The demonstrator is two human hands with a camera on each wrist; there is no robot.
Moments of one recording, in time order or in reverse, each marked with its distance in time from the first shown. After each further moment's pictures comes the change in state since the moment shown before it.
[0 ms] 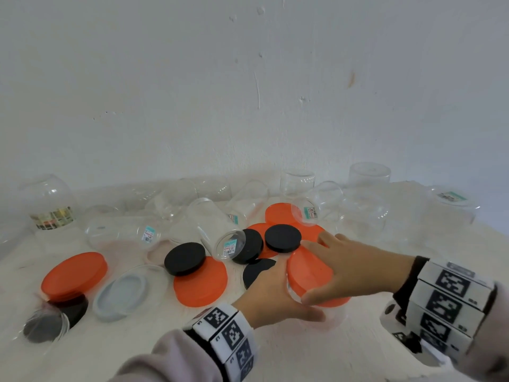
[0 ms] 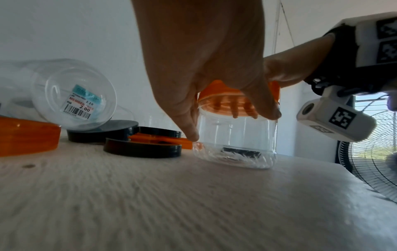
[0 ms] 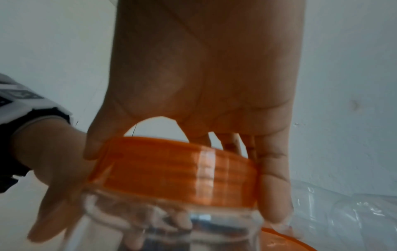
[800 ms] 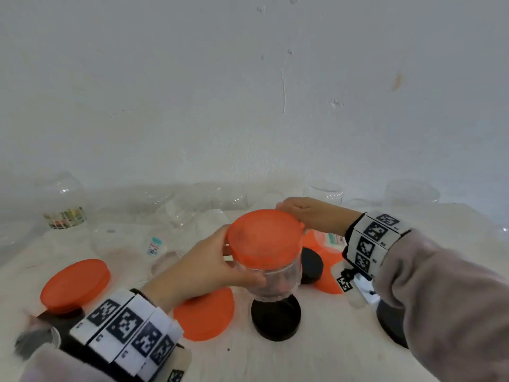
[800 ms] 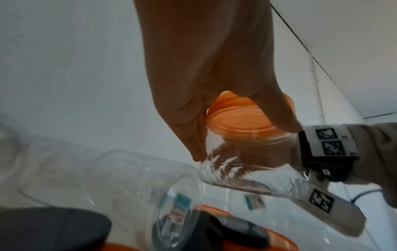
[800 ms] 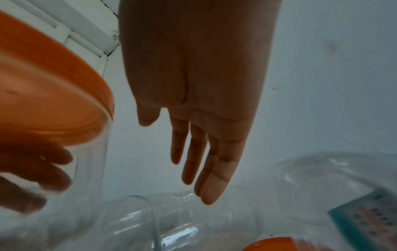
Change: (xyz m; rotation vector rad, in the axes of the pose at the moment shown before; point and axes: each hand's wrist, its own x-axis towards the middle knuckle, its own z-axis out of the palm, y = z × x) left_hand 0.000 0.001 -0.124 -0.030 0.265 -0.049; right_hand 0.153 0.011 -0.071 0.645 0.088 -0.181
